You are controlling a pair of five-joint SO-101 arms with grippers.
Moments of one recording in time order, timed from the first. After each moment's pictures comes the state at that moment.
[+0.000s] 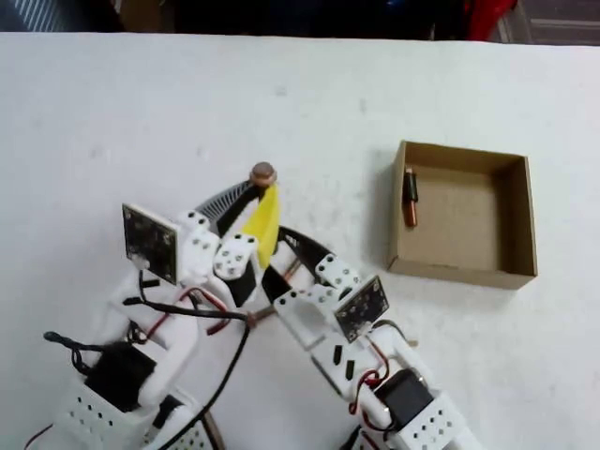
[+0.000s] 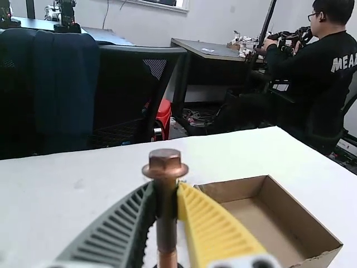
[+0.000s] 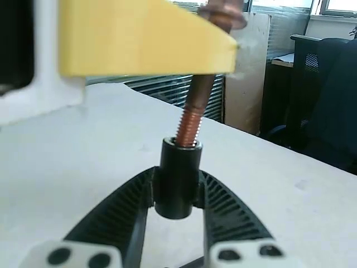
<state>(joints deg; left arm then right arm) 25.6 -79.5 64.3 31.4 11.9 -42.6 -102.6 96.4 15.6 5.0</state>
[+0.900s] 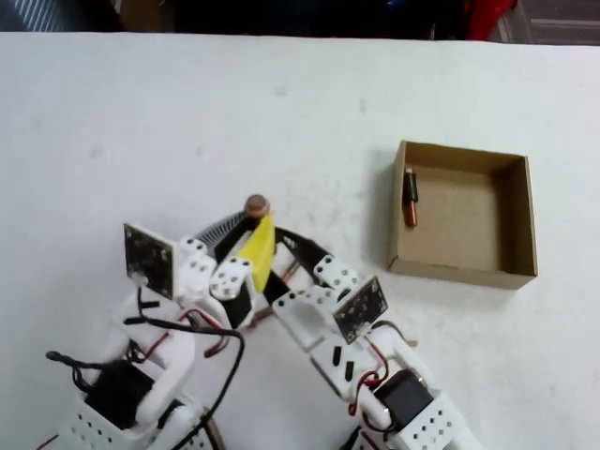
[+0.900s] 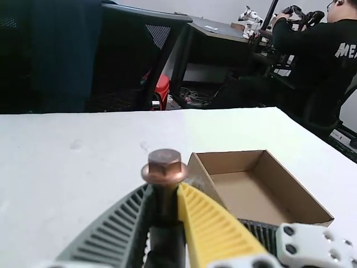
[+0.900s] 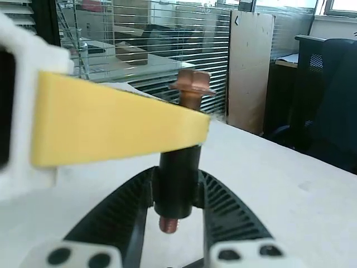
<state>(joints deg) 25.8 -91.9 73.2 38.7 16.3 -43.0 -102.5 96.4 15.6 5.0</state>
